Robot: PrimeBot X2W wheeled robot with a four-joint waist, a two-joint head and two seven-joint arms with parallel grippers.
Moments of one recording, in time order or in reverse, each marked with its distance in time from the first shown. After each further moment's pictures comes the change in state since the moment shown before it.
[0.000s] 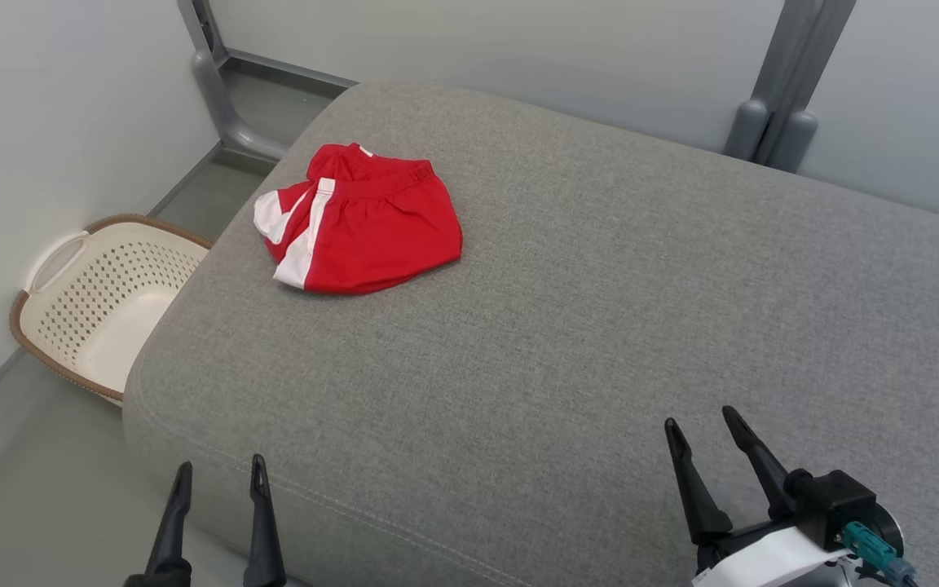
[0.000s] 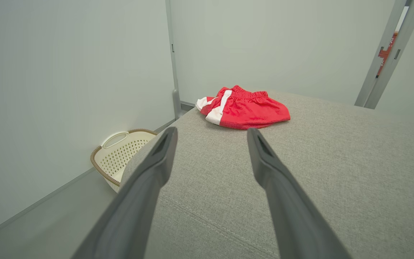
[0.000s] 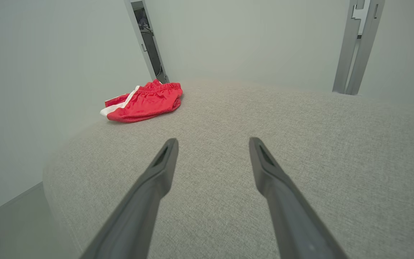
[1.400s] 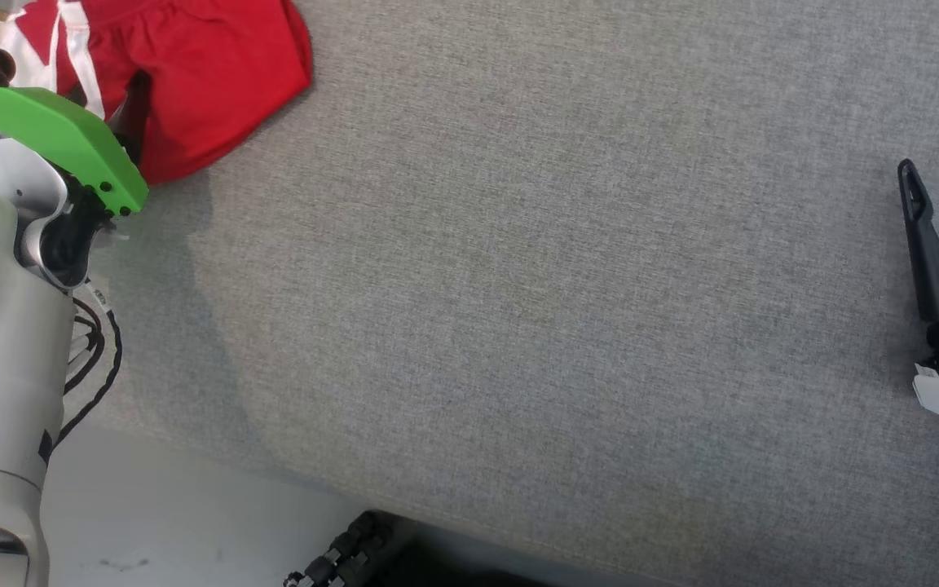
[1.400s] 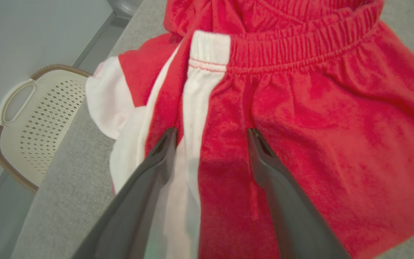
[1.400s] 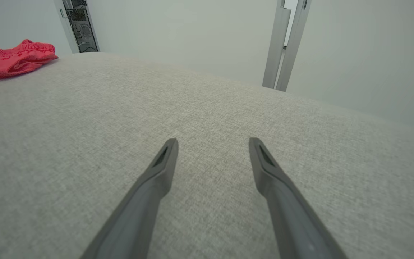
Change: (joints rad) left arm -1.265 0.276 -0.256 1.005 -0.633 -0.218 0.428; right arm -0.221 -0.403 -0.205 -0.296 -0.056 0.001 -0.009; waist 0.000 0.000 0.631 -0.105
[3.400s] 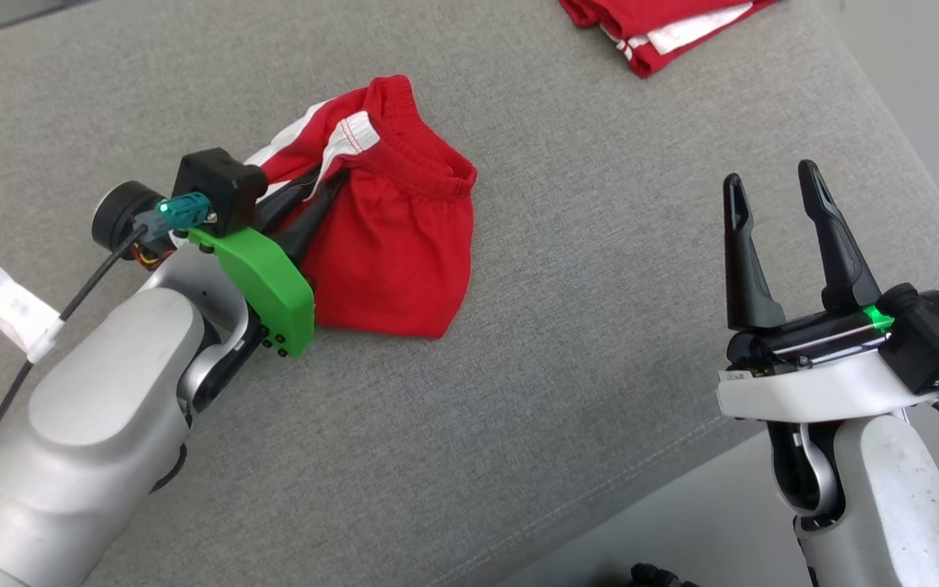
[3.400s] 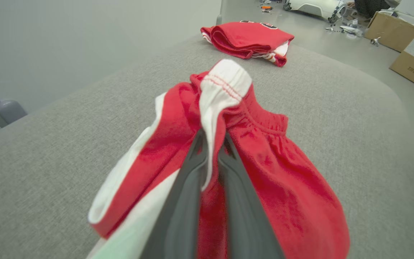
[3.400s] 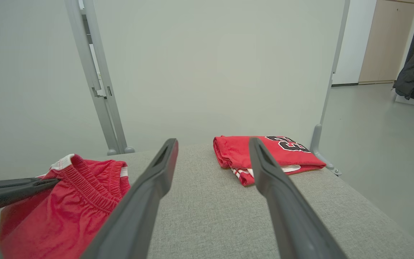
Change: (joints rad) left arm 0.171 0.136 -0.541 -0.531 -0.003 0.016 -0.217; right arm -0.080 0.427 0.107 0.083 0.049 -0.001 0.008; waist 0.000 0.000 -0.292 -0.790
